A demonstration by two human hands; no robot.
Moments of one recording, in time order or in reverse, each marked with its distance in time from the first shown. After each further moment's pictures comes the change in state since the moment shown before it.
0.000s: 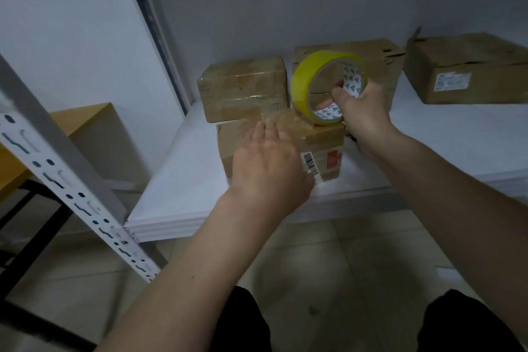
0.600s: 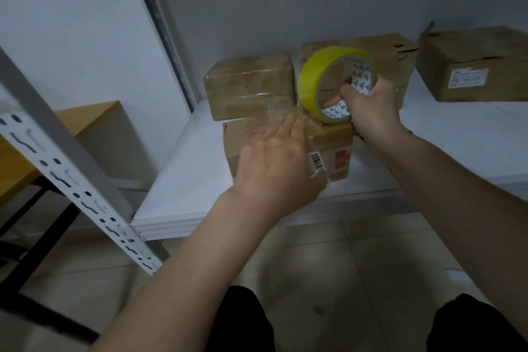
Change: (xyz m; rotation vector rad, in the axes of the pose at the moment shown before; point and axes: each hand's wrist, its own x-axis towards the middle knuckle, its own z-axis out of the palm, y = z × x) left_hand 0.003 -0.007 0.002 -0.057 0.079 0.099; right_hand 0.006 0.004 0.002 -0.021 0.023 -0.015
